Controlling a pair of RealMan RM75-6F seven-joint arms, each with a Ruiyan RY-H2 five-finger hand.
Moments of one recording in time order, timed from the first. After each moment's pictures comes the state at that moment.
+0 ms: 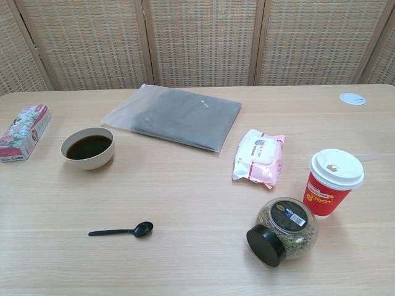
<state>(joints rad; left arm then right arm) -0.16 -1.27 0.02 -1.61 1.65 1.41 0.29 0.03 -1.24 0.02 -1.39 -1.61 1.59 0.09</state>
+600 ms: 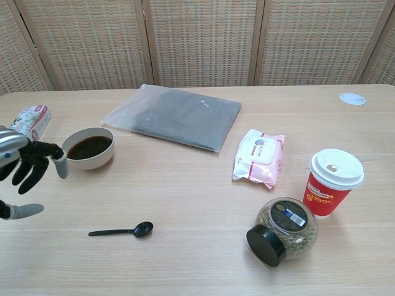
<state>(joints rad) -0.32 -1.41 -0.02 -1.63 1.62 1.16 0.41 0.03 -1.24 0.01 -1.40 -1.61 1.59 0.09</state>
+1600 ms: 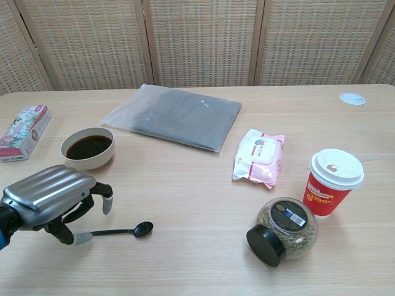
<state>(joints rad) -0.41 -1.70 -0.03 -1.40 1.42 1.04 0.56 0.01 -1.24 0.01 -1.39 -1.60 1.58 0.09</state>
